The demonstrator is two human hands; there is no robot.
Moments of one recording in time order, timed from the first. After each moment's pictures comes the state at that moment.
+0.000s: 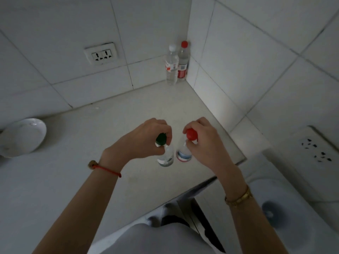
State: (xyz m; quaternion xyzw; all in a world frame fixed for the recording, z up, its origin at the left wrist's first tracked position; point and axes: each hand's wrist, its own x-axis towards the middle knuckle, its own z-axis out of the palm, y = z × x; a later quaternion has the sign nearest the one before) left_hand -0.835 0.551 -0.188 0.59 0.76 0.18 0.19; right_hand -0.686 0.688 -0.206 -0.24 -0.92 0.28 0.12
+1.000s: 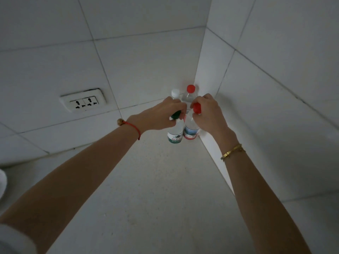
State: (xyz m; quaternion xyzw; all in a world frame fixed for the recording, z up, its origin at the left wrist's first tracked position) left_hand -1.068 0.803 -0.215 0.63 0.74 0.20 0.10; right_hand -0.949 0.939 -0.216 -0.23 -0.94 0.20 0.15
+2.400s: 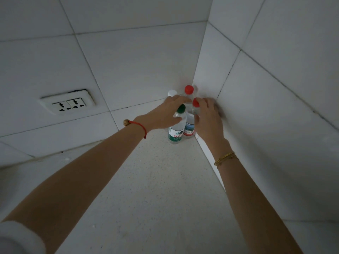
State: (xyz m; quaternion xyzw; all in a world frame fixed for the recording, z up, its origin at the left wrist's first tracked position) left_hand -1.090 0.853 -0.249 0.54 0.78 0.27 0.15; right_hand -0.967 0.970 -0.268 -0.27 -0.94 0.13 0.18
